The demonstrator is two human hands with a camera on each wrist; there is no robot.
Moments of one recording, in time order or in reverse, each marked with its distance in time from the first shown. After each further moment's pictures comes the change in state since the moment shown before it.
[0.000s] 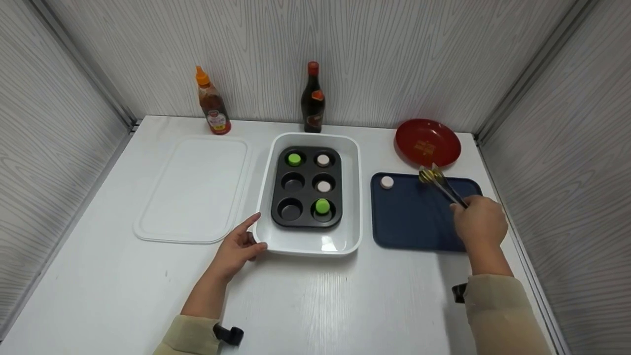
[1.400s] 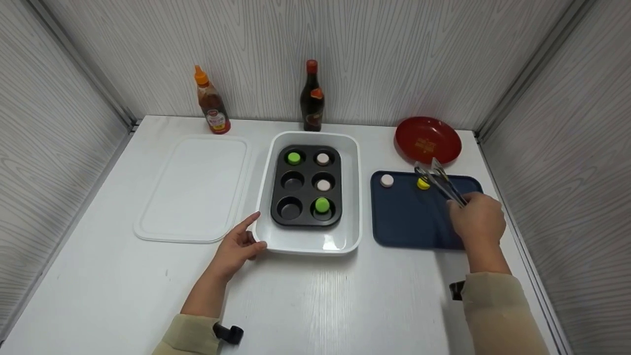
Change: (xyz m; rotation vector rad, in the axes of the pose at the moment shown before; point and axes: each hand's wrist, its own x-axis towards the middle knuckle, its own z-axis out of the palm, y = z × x) left_hand -0.001 0.004 0.001 0.030 0.009 -0.035; right_hand 0.001 -0.005 0.001 0.023 -0.013 0.037
